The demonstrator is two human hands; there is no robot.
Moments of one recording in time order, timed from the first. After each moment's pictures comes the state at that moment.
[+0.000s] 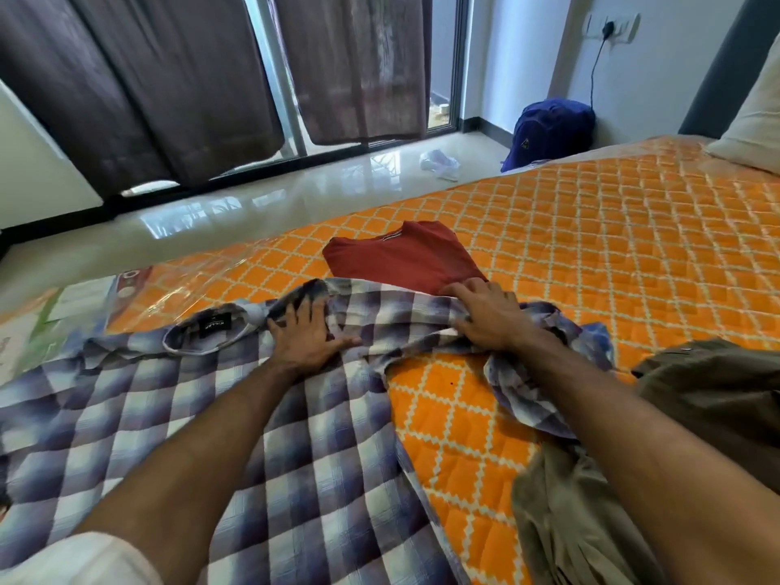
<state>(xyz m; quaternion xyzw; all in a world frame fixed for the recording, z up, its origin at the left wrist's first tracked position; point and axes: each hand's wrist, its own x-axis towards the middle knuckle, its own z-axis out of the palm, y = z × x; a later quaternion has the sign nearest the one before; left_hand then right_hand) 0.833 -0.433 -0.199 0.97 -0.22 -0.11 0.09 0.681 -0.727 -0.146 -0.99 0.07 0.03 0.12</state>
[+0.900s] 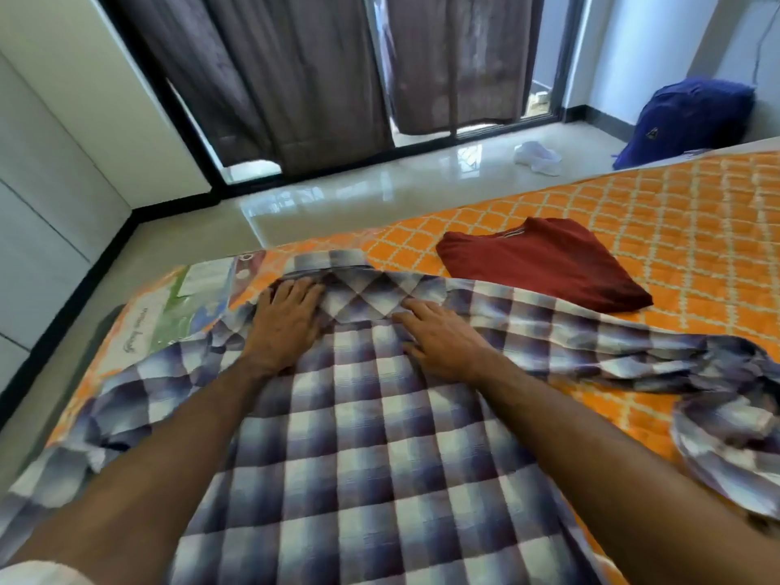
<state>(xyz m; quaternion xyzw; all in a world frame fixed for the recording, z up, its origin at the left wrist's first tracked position) 0.921 -0.234 -0.169 0.94 -0.28 0.18 -0.11 0.814 -0.512 -0.183 -0.97 -0.17 -0.04 0.14</state>
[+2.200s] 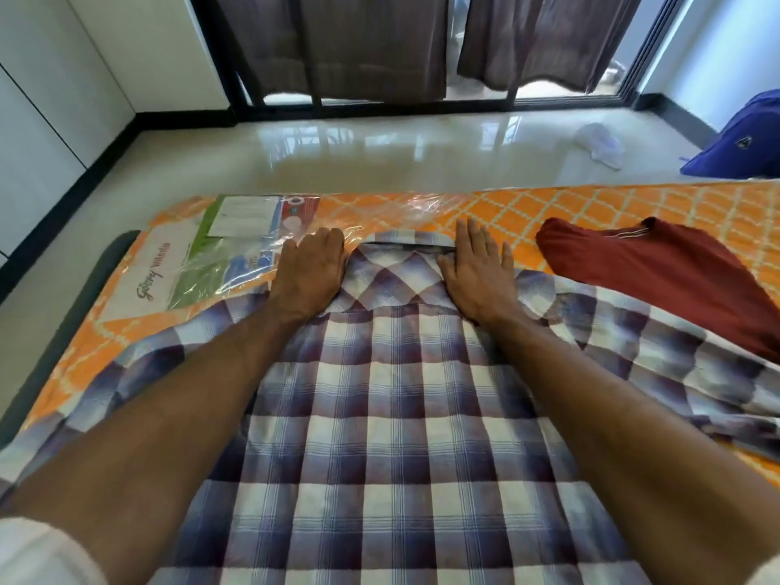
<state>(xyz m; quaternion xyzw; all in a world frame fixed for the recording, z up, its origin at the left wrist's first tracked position) 1.011 -0.183 -0.204 0.96 -0.20 0.18 0.03 0.954 -0.443 -0.213 -0.99 0.05 -0.07 0.13</state>
